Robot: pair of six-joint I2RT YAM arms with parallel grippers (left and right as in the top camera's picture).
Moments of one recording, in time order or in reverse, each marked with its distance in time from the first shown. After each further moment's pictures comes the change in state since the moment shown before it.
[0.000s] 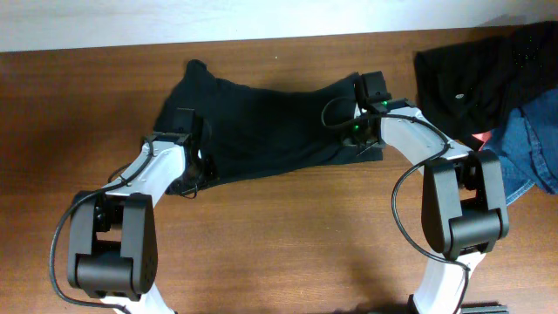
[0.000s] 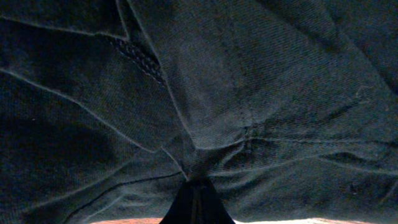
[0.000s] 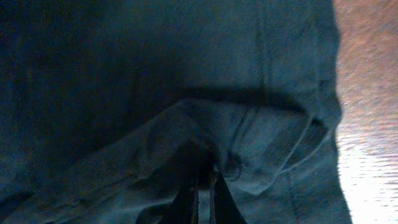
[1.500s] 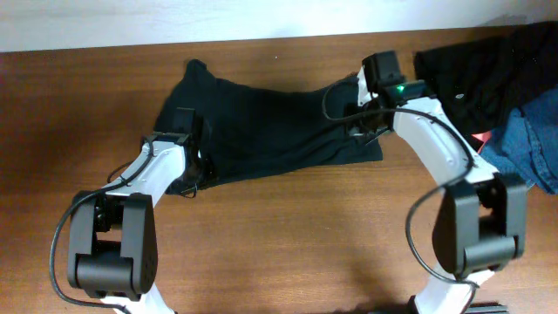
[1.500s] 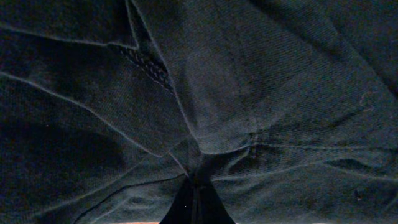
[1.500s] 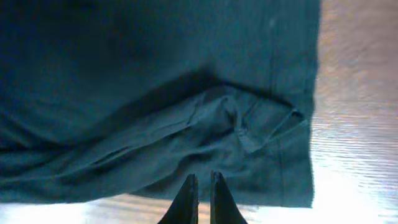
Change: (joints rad) left arm 0.000 0.000 0.000 0.006 -0.022 0.004; right arm -0.001 -0.103 0.104 -0.192 -0.073 -0.123
